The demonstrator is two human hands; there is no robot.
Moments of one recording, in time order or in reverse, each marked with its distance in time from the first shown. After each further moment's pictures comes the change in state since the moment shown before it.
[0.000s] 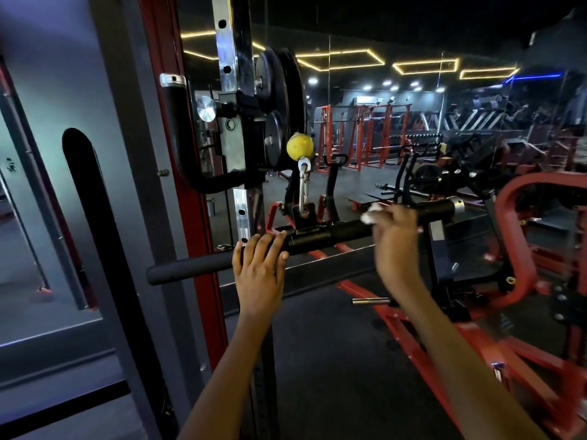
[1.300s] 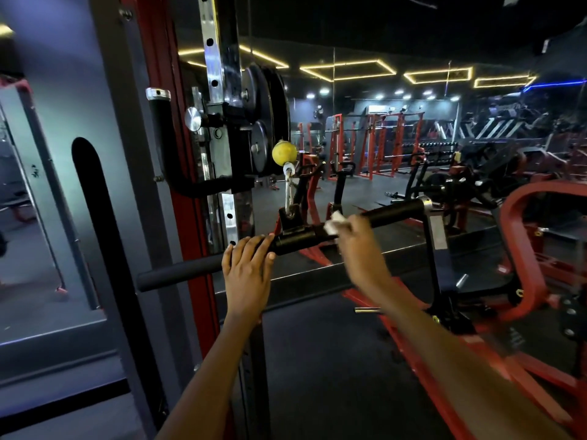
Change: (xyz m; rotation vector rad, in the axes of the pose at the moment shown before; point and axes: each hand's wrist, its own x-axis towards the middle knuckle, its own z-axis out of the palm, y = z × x) left_hand -0.002 0.030 0.002 0.015 -0.013 -0.047; right_hand 0.000 0.025 0.006 0.078 -0.164 -0.174
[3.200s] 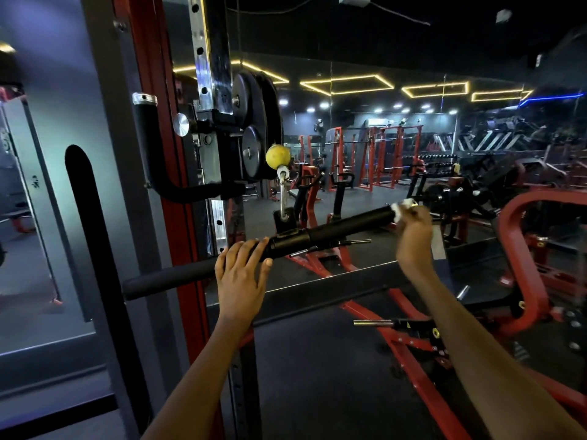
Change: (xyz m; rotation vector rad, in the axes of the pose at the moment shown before) left_hand 0.001 0.007 0.017 0.050 0.048 0.068; right_hand 0.030 0.091 -0.048 0.415 0.292 0.467
